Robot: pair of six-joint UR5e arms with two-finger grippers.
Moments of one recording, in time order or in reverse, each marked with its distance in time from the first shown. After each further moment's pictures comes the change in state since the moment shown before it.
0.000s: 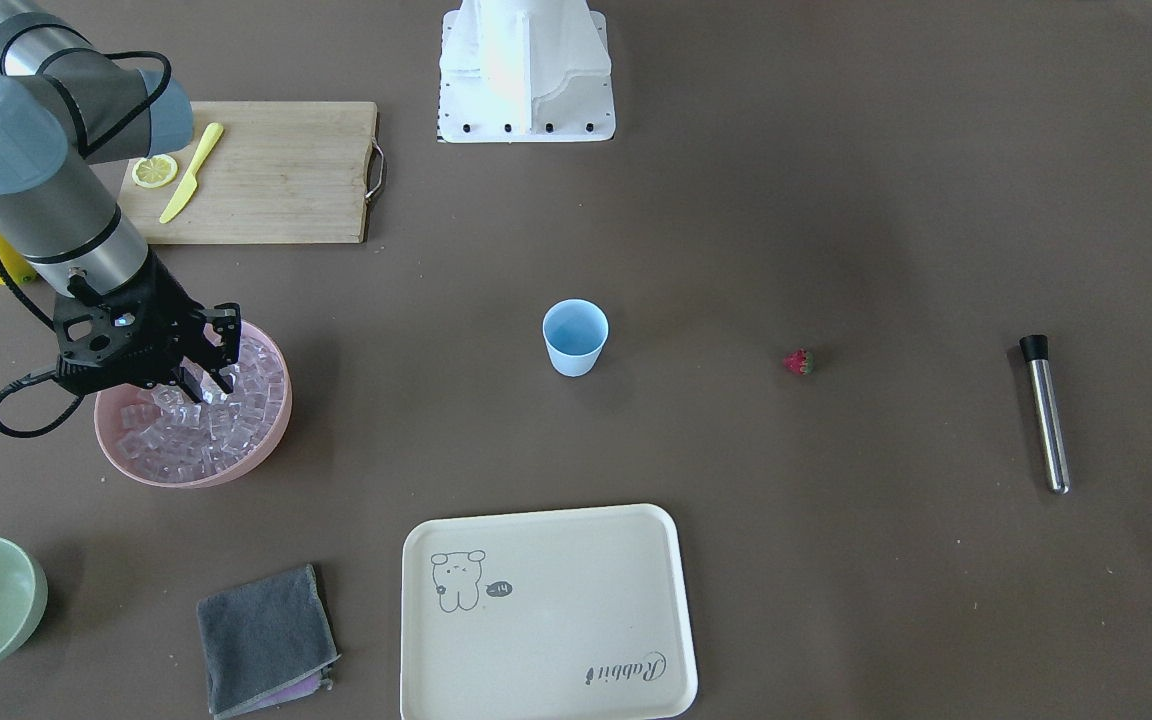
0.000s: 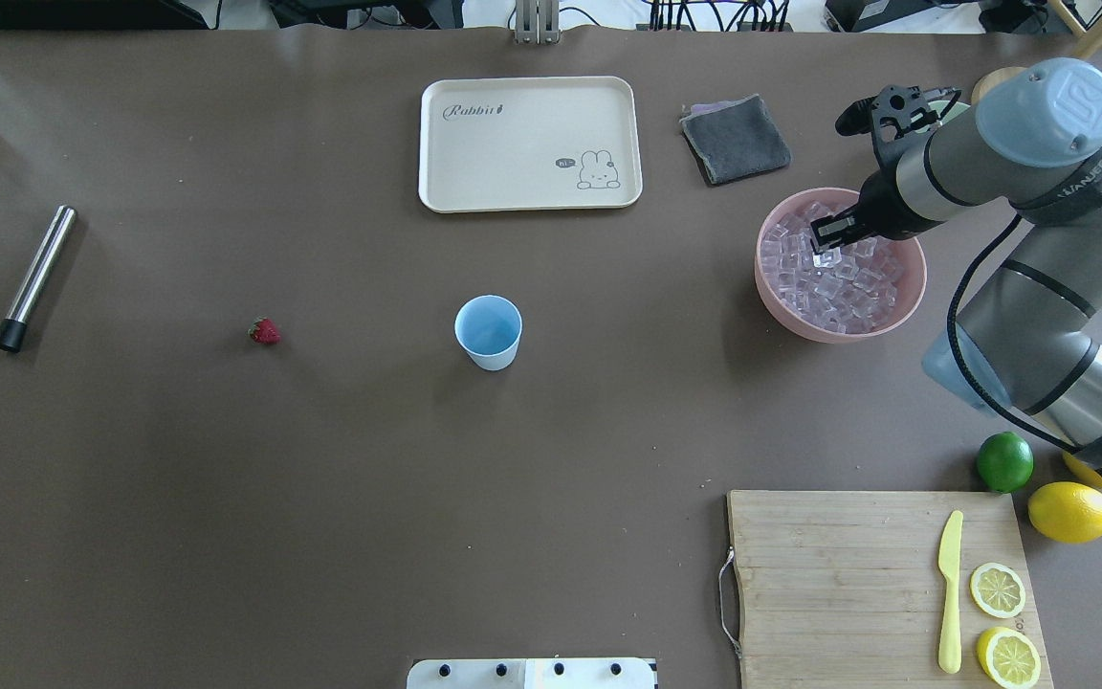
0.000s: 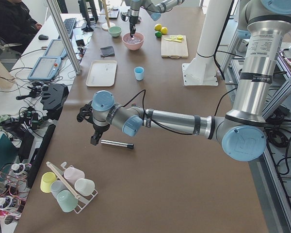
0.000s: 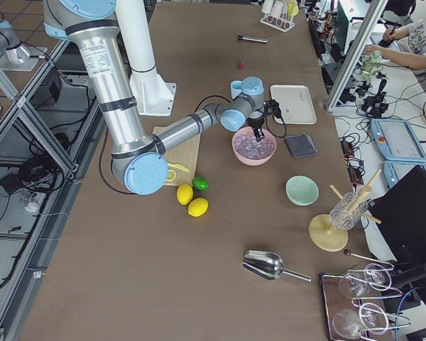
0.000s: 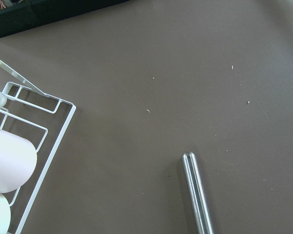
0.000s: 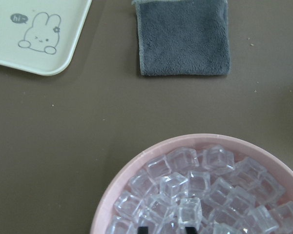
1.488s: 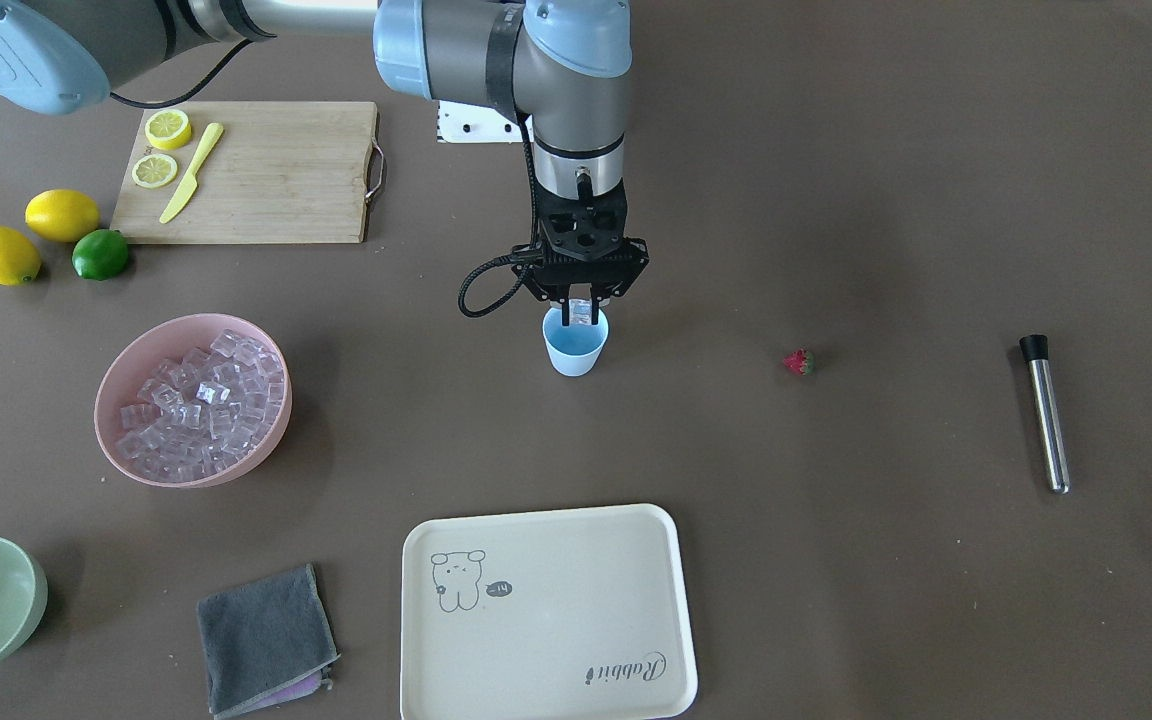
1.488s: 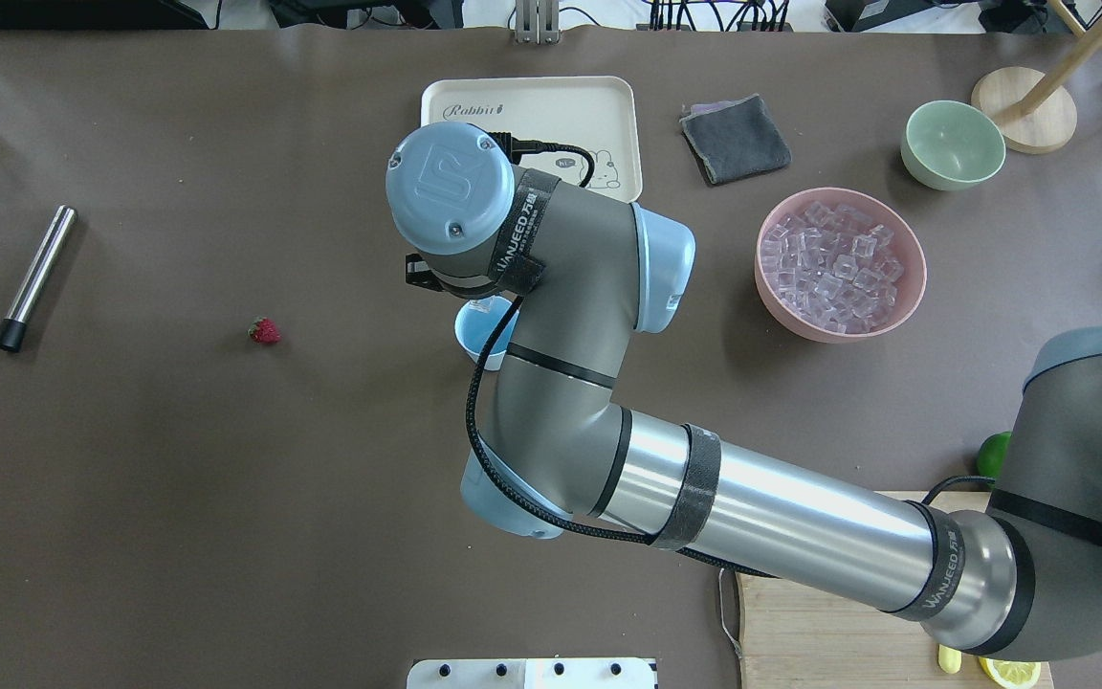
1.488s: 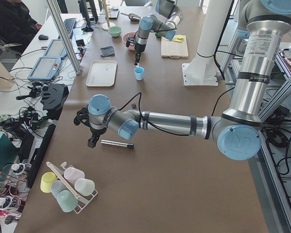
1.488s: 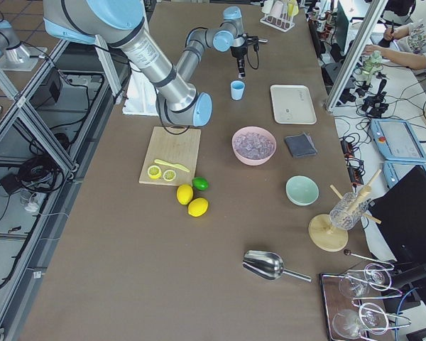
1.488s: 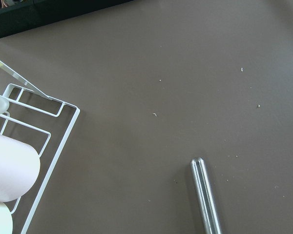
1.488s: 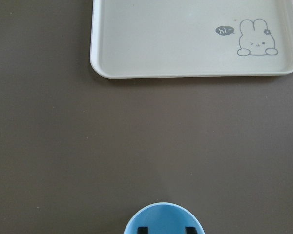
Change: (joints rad) left arm 0.001 -0.033 0.073 -0.032 0.000 -0.001; right arm -0.390 0.605 -0.322 -0.228 -0.373 0.502
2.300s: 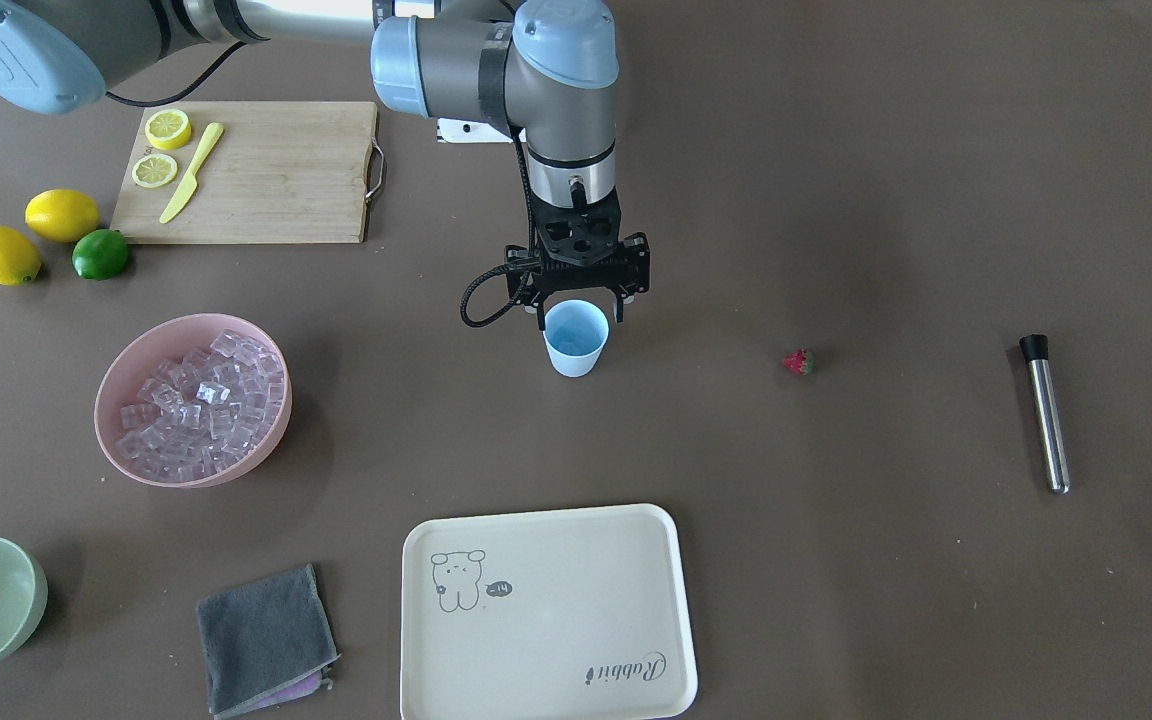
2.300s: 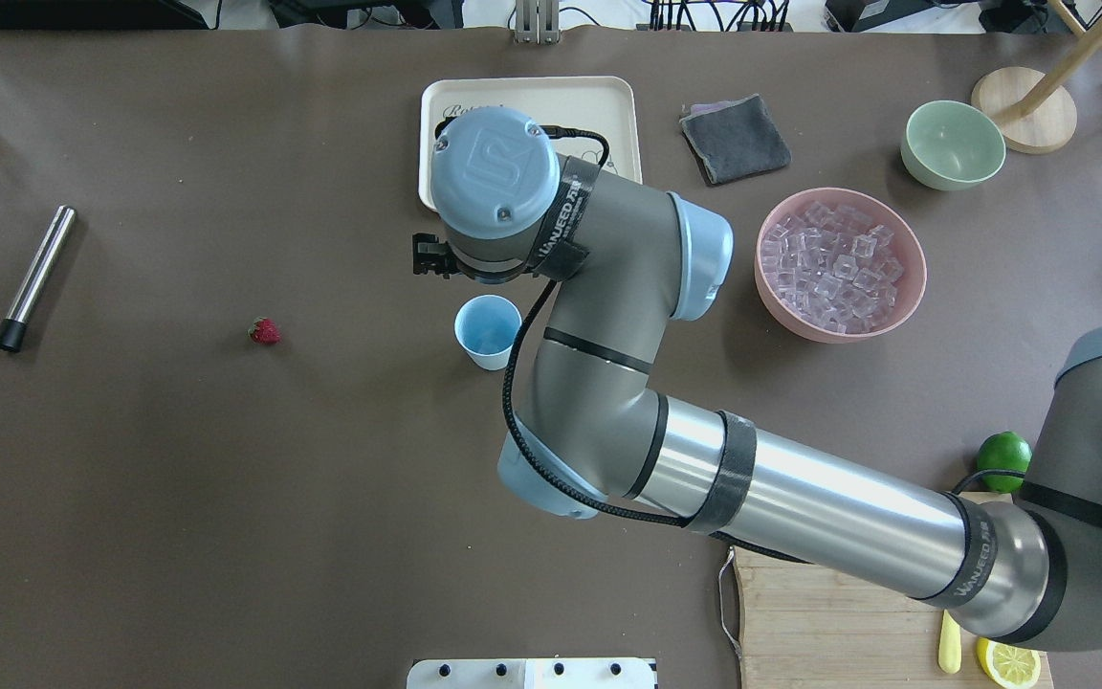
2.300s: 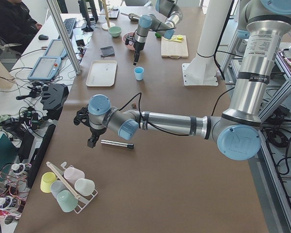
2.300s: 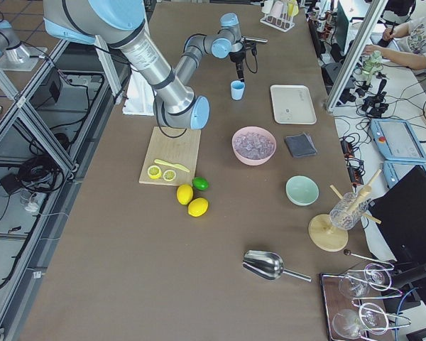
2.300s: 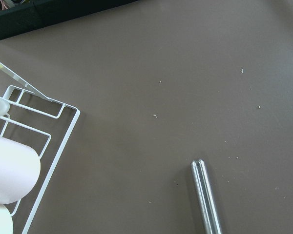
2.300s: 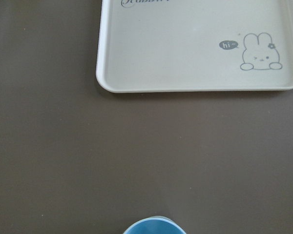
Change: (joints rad) left arm 0.000 -0.001 0.002 -0.012 0.000 -0.001; right arm 0.058 -0.068 0.076 0.060 0.061 -0.046
